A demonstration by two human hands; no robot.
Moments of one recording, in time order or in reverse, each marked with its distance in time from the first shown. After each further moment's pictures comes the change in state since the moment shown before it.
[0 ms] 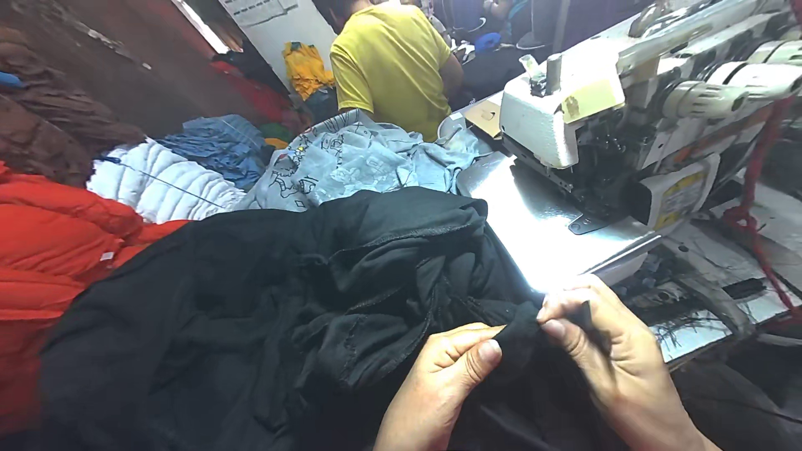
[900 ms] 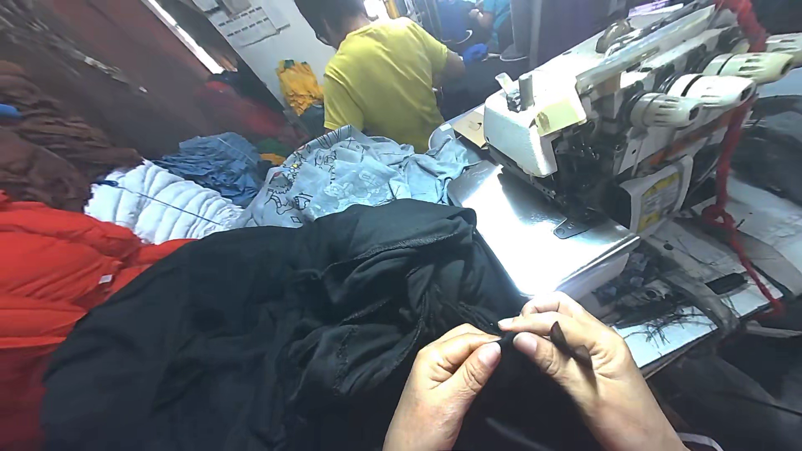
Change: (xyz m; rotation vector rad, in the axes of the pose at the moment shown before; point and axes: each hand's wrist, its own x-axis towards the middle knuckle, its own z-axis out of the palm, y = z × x) left_hand -0.002 0.000 0.009 0.106 0.111 0.064; right_hand -0.007 -0.015 0.008 0.134 0.002 0.177
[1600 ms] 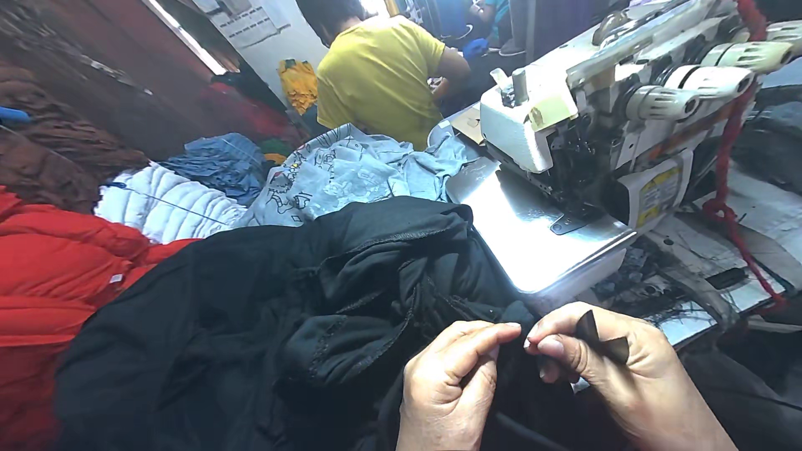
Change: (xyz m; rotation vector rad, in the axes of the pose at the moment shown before) left_hand -0.002 0.018 0.018 0.409 0.111 0.198; right_hand 0.003 -0.005 -0.024 0.107 -0.113 -0.045
